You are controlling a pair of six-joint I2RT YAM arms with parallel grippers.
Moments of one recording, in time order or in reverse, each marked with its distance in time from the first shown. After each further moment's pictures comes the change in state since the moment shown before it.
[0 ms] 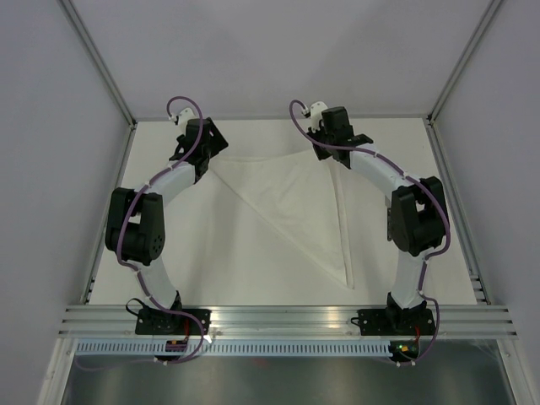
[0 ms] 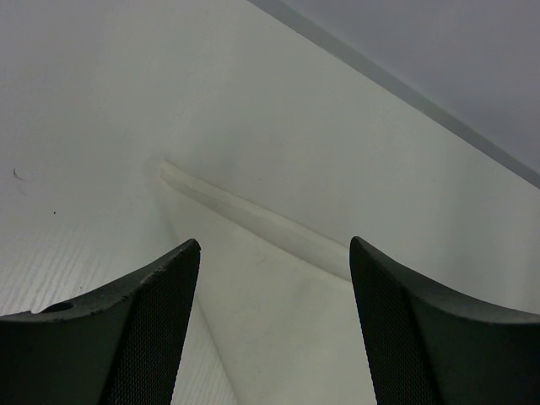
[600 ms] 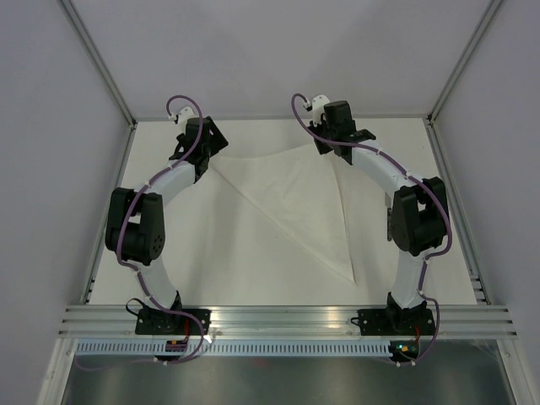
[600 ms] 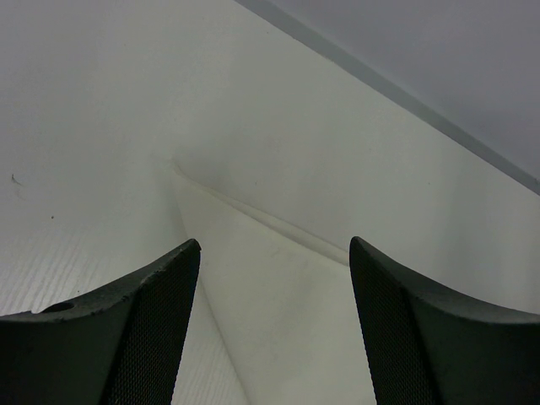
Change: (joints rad) left arm 0.000 0.001 0.011 0.000 0.000 0.000; right arm -0.015 0.001 0.051 -0.021 0.000 -0.003
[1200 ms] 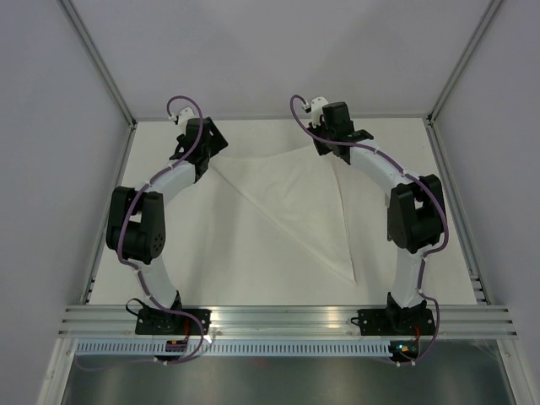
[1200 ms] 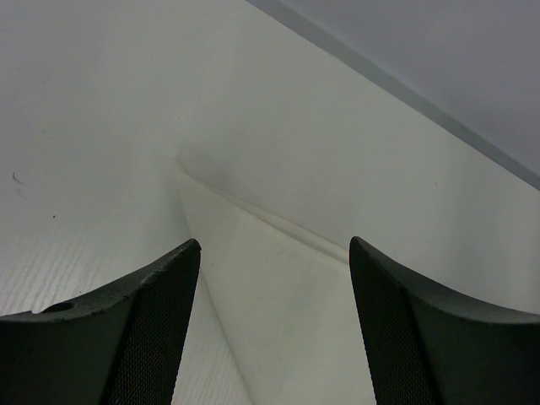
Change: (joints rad) left arm 0.004 0.009 0.002 0.000 0.000 0.000; right arm -0.001 0.031 0.015 0.001 0.004 -0.007
